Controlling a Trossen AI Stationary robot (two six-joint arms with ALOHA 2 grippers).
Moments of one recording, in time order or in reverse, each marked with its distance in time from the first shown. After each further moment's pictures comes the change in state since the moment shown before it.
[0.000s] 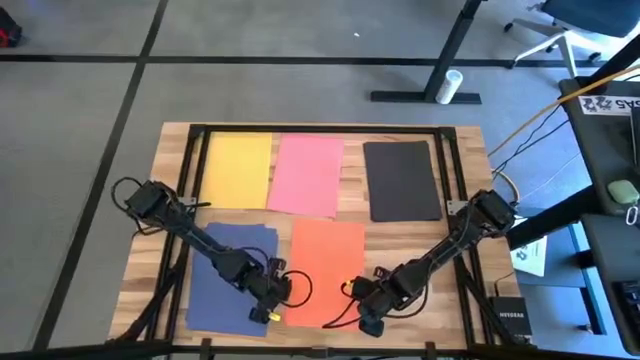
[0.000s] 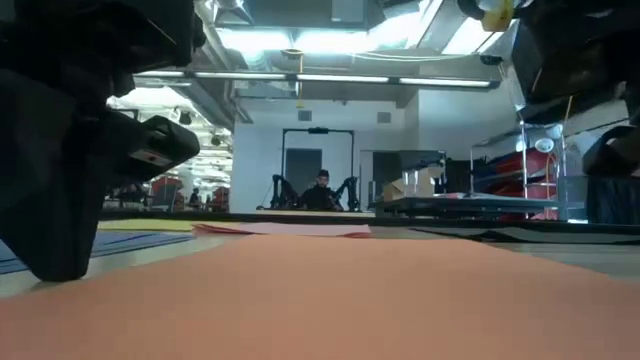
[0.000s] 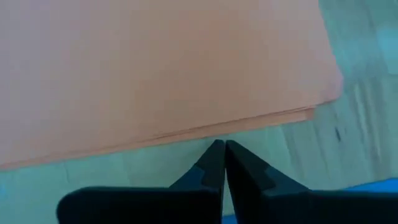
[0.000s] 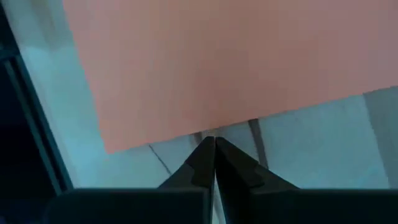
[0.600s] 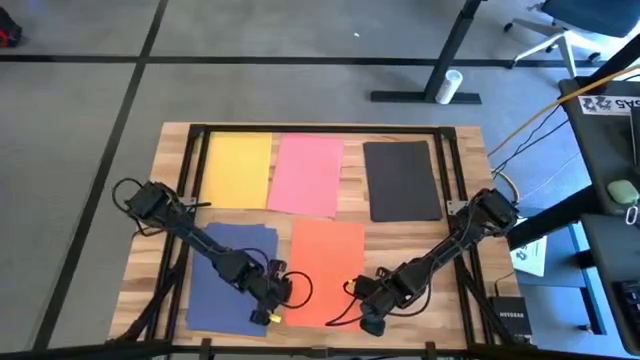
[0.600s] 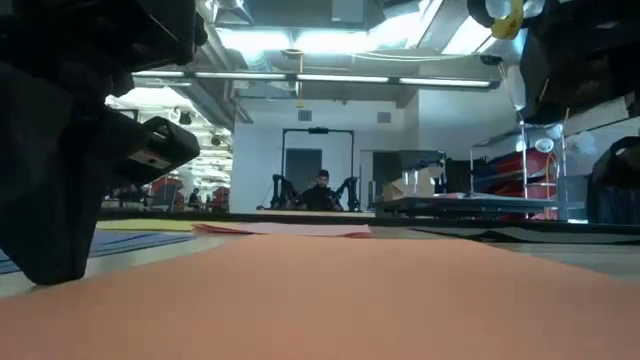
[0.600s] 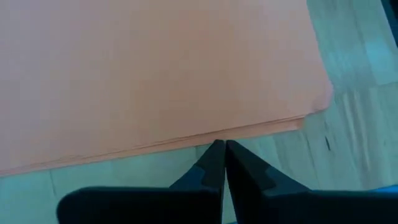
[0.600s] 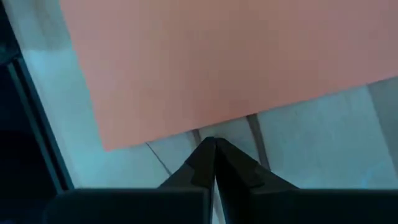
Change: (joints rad) left arm -0.001 0.003 0.000 0.026 0.002 -0.019; right arm -0.006 -0.005 -0.058 0.079 0.004 0.017
